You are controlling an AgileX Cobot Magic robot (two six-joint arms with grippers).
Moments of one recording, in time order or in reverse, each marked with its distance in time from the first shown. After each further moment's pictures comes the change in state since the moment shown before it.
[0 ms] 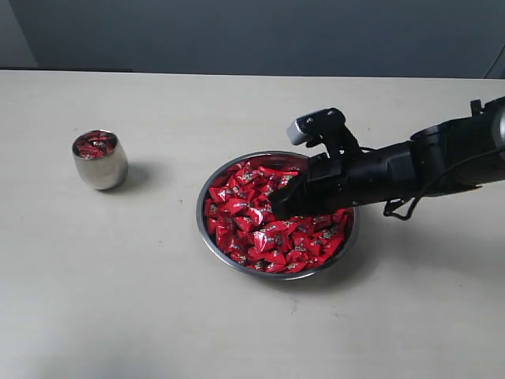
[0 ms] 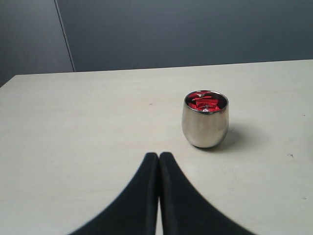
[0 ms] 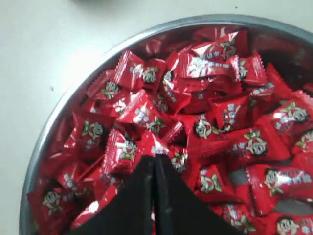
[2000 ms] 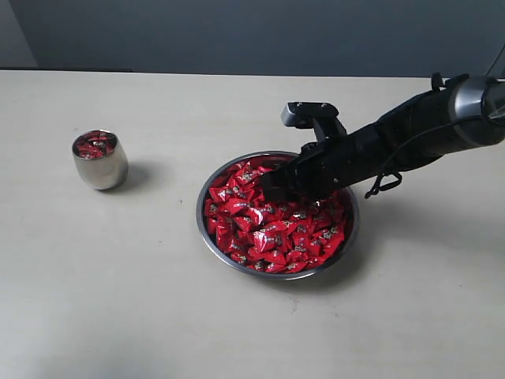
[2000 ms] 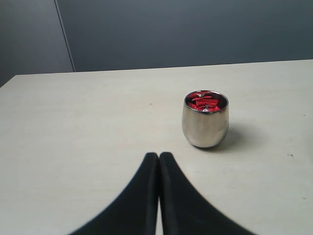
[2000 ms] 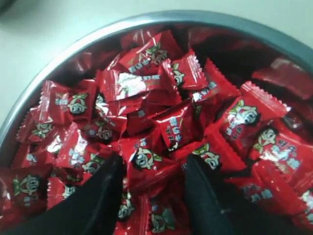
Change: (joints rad) left arm 0.000 0.000 0.000 0.000 0.000 0.000; right arm 0.002 0.131 -0.208 -0.390 -0.080 0.627
